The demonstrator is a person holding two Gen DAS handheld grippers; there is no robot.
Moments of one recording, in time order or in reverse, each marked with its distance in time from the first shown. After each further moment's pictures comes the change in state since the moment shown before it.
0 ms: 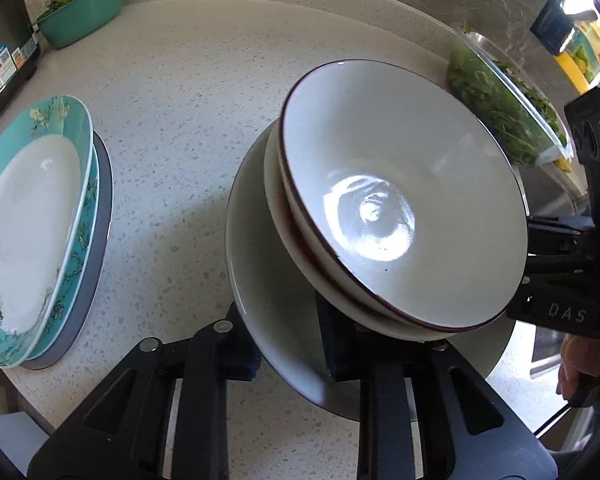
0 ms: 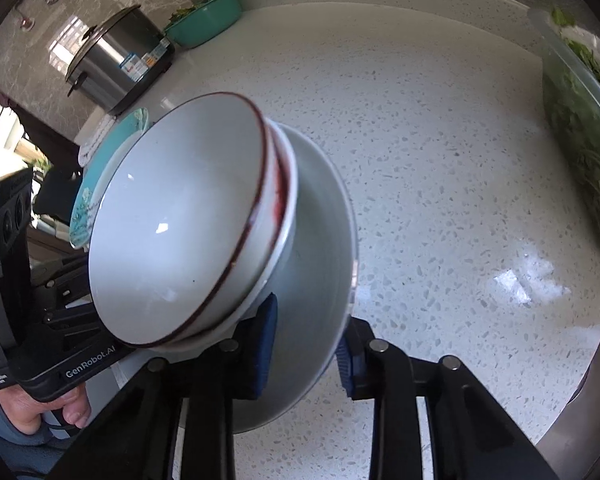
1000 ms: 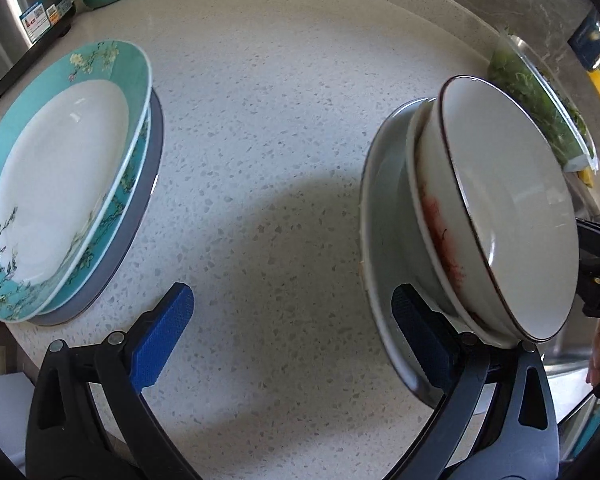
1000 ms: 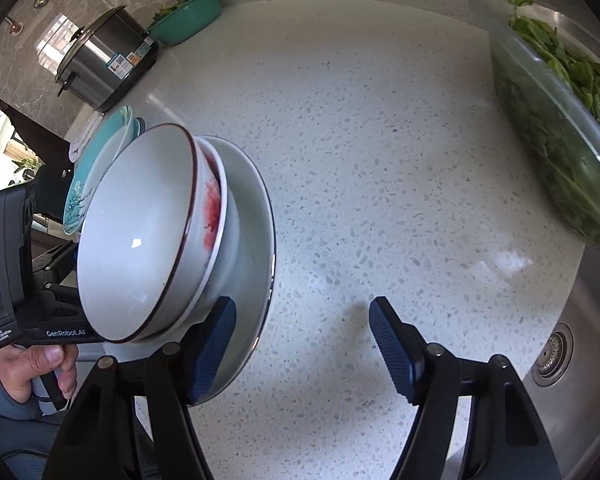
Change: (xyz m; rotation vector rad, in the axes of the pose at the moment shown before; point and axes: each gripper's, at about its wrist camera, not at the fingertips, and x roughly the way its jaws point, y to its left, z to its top) left arm -0.009 0.041 -0.028 -0.090 0.067 0.070; right arm -0.023 -0.025 -0.016 0.010 0.052 -0.037
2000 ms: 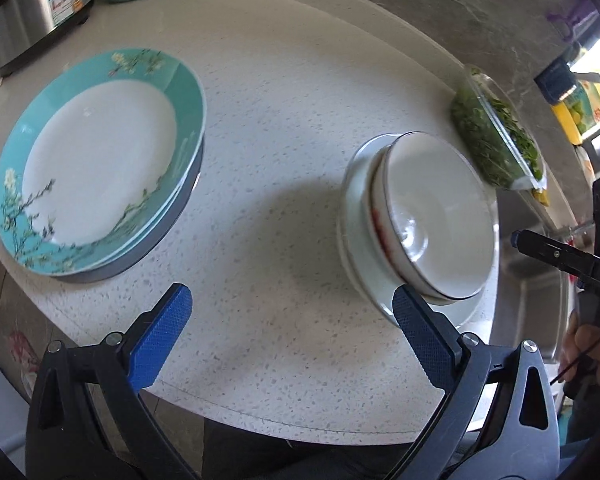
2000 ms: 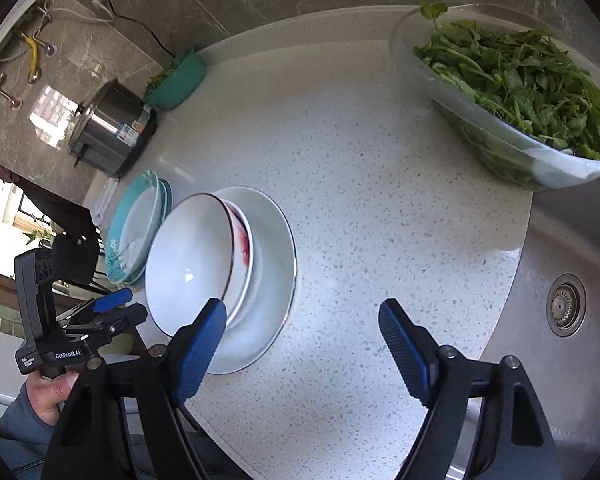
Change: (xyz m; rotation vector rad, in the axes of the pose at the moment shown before) left arm -0.079 0.038 -0.039 -0.079 -0.028 -0.133; right arm -0.063 0.000 -0.021 0.189 -0.135 0.064
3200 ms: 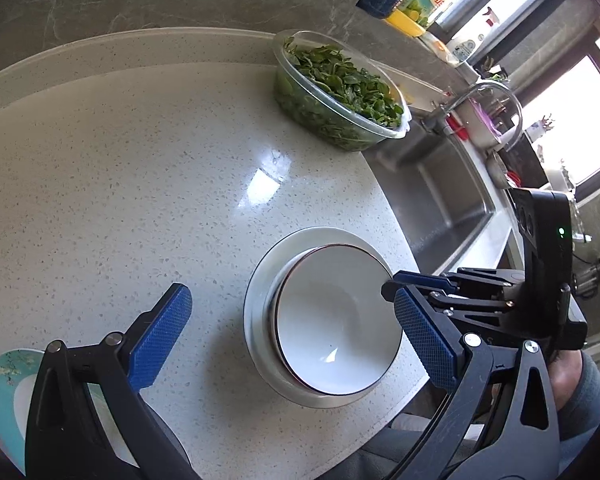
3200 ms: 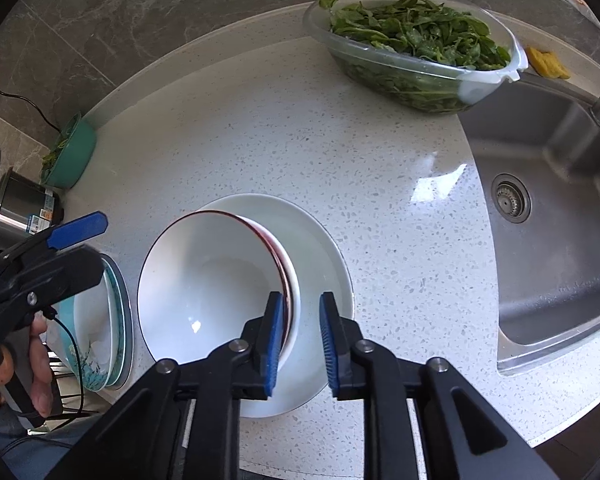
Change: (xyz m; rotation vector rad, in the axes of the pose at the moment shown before) left arm 0.025 -0.102 0.167 0.658 0.179 -0.430; right arm 0.025 0.072 -0.012 0.389 -0.127 -0.338
